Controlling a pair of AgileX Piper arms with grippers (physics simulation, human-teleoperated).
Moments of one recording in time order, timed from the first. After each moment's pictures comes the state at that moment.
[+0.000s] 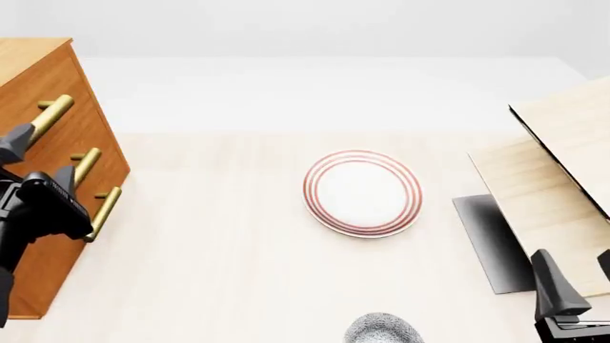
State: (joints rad) left arm 0.14 1.06 -0.31 -0.73 1.40; right arm 0.00 0.01 -0.01 0.00 0.00
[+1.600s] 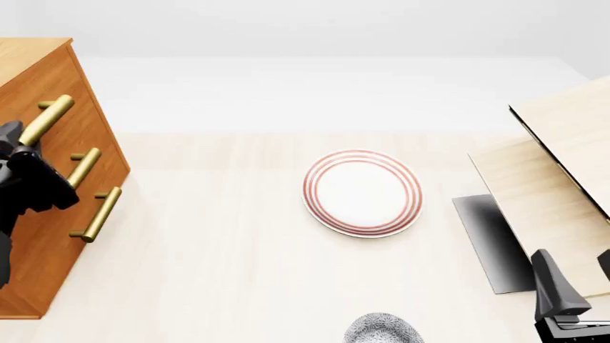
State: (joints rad) left arm 0.28 1.29 -0.44 -0.84 1.40; right arm 0.00 0.01 -0.01 0.00 0.00
